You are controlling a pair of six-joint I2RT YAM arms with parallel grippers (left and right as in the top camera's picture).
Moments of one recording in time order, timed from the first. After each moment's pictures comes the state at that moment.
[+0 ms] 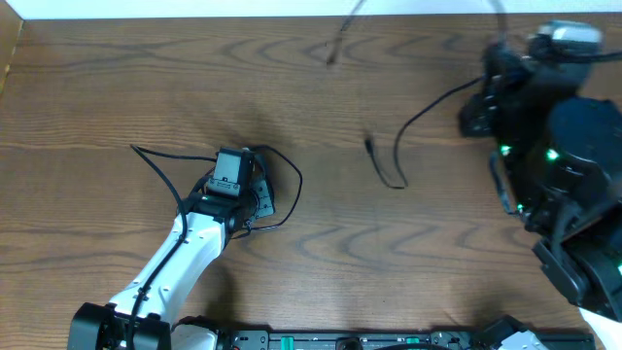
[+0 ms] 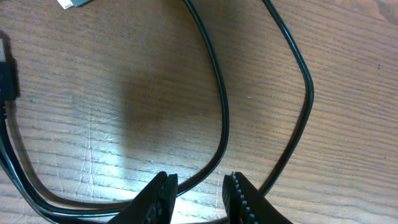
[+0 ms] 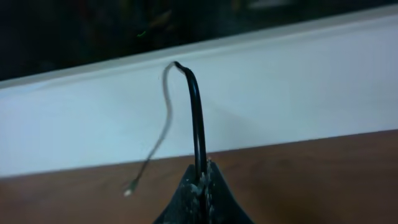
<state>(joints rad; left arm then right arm) -0.24 1.37 0.67 -0.44 0.05 -0.47 0.51 1.09 1.49 -0.56 0.46 0.28</state>
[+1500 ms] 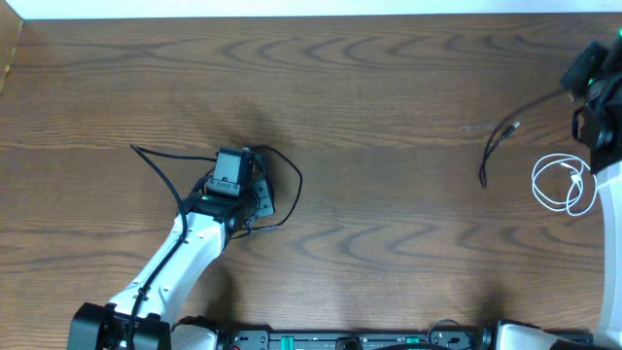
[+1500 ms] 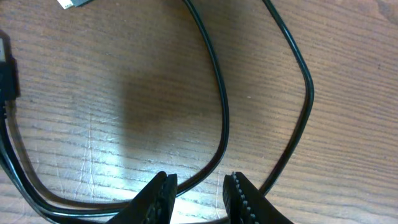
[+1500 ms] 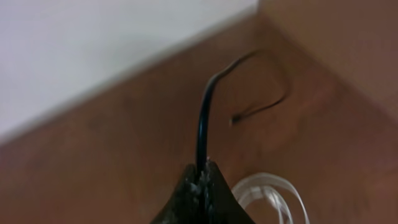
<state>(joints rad) -0.24 1.37 0.67 -0.44 0.05 -0.47 -0.16 1.43 1.49 -0.71 0.31 0.31</state>
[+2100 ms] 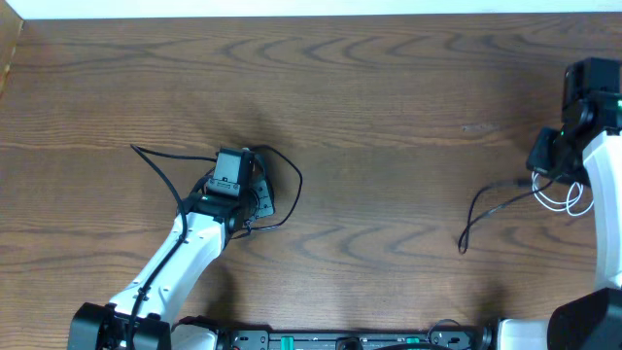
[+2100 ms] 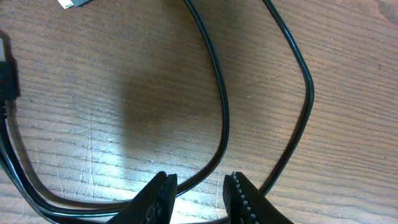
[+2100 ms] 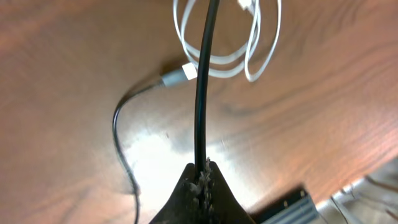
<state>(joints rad) -0.24 1.37 0.67 -0.44 0.05 -0.47 -0.18 1.55 1.41 -1.31 0.25 0.33</state>
